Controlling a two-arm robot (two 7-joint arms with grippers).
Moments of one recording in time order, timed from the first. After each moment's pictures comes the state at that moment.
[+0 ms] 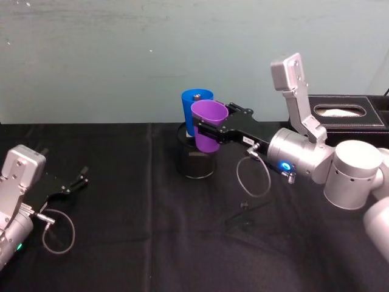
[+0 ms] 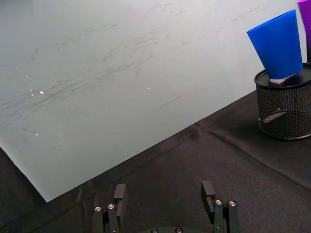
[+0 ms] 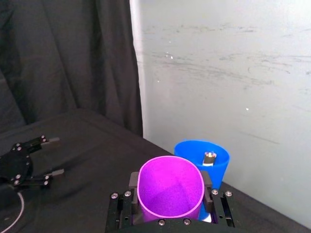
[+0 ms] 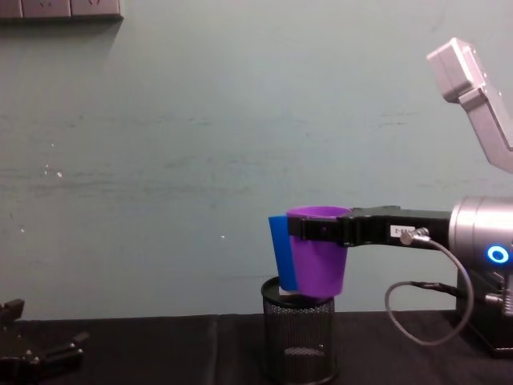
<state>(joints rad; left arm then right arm) -0.20 0.60 0.45 -1.41 -0.25 -0.12 0.03 0.57 0.33 -0.48 -1.24 0.47 0.12 0.47</state>
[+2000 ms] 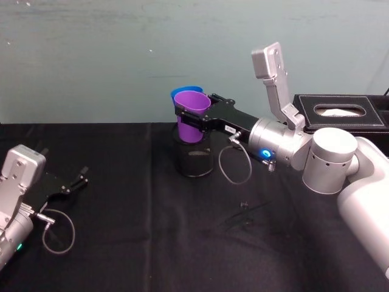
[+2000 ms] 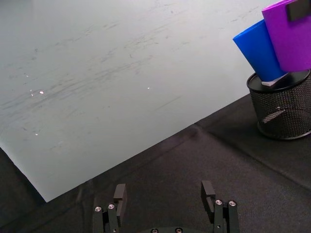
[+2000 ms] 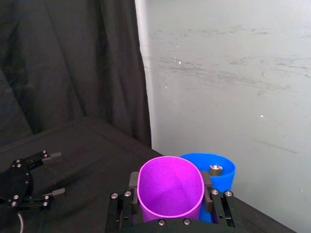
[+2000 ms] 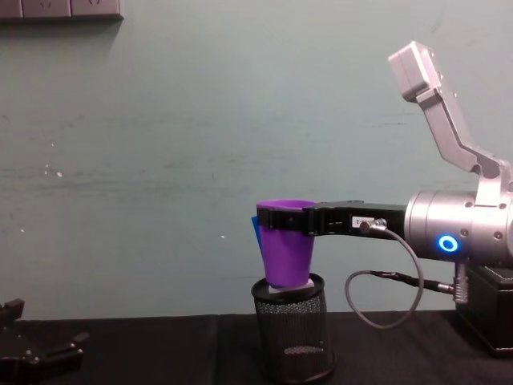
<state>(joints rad) -0.20 0.60 0.45 -1.41 -0.25 -0.12 0.03 0.67 0.22 -0.48 -1.07 0.45 0.09 0.53</state>
